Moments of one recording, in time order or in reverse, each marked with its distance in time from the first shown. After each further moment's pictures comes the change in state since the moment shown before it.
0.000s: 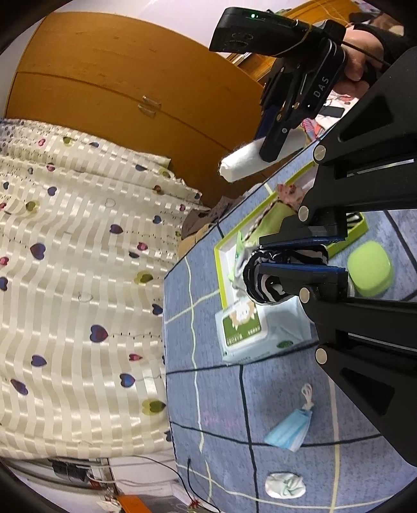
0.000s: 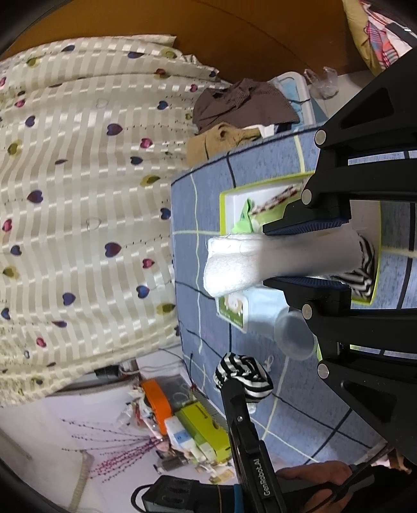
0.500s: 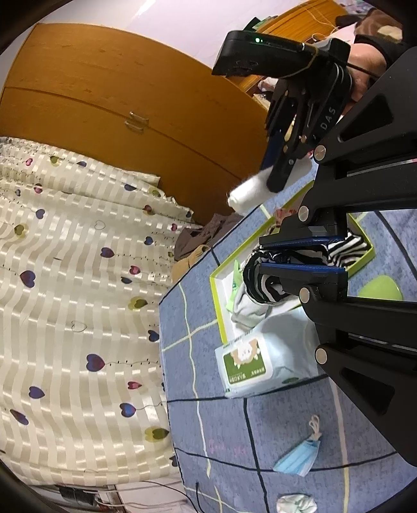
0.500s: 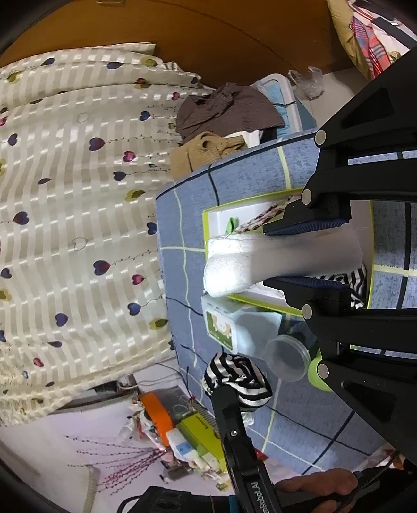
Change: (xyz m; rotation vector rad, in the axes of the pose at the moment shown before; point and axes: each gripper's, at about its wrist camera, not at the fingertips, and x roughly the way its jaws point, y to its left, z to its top) left arm 0.023 -0.034 0.001 0.044 0.036 -0.063; right arm 0.012 -0.025 -0.016 0.054 0.038 -0.016
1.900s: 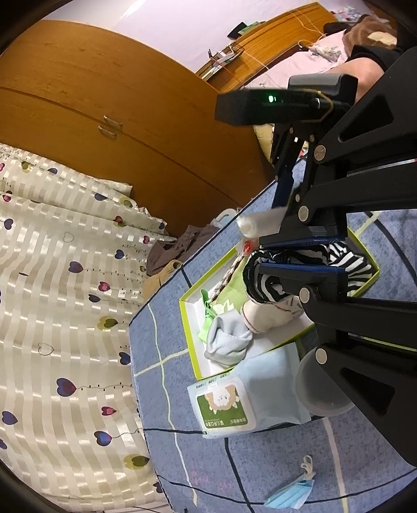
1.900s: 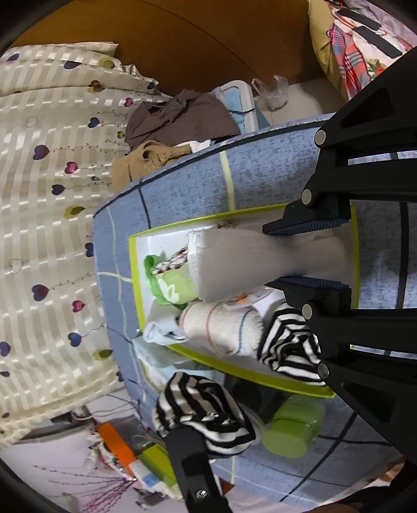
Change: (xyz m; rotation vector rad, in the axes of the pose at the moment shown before) left arm 0.056 -0.019 -0.012 0.009 0.115 -0.052; right arm 0.070 -0.034 -0.039 0.010 0.233 -0.074
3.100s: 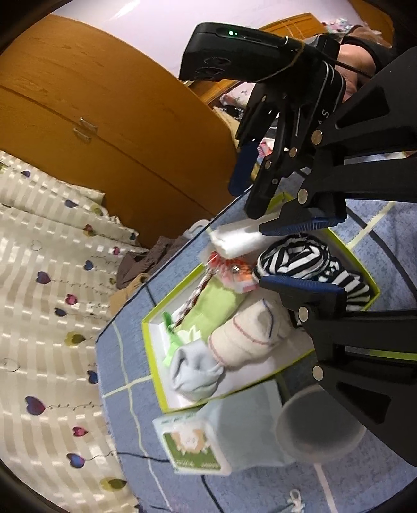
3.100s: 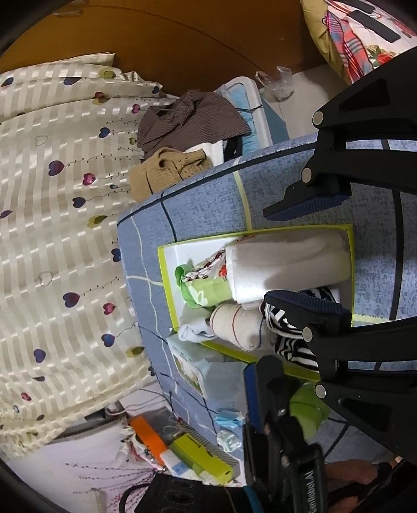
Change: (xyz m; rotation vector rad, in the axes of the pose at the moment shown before) left arm 0.039 -0.004 -0.012 -0.003 0.113 -0.050; right arm -0.037 -0.022 -0.003 0.066 -0.126 0.057
